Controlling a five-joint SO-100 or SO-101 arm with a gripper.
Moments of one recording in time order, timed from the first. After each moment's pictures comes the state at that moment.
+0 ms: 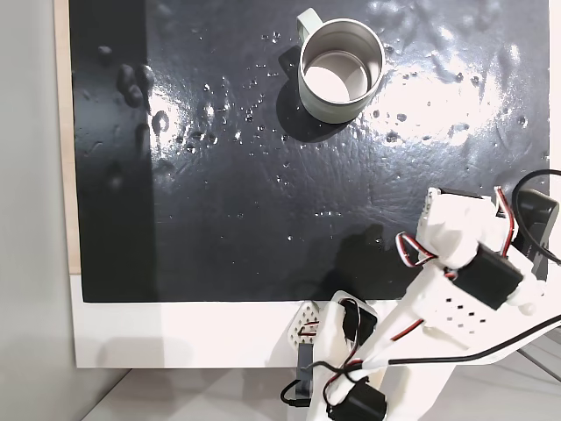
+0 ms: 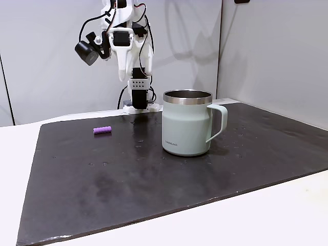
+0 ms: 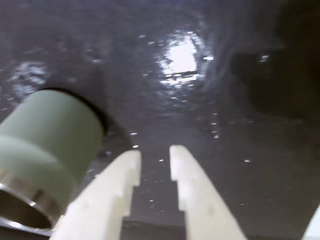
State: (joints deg) arm 30.0 114.9 97.3 92.5 -24.1
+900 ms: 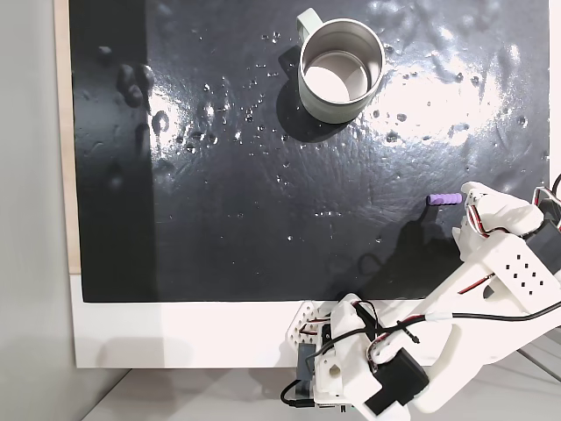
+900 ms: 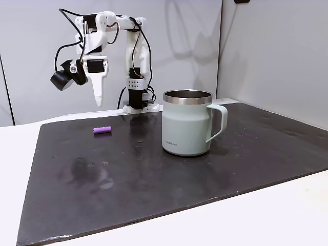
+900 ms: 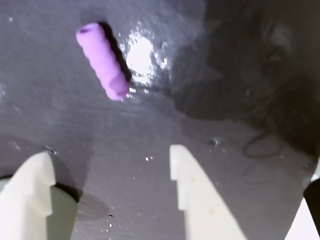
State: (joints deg) arm 44.6 95.1 97.3 82.0 -36.9
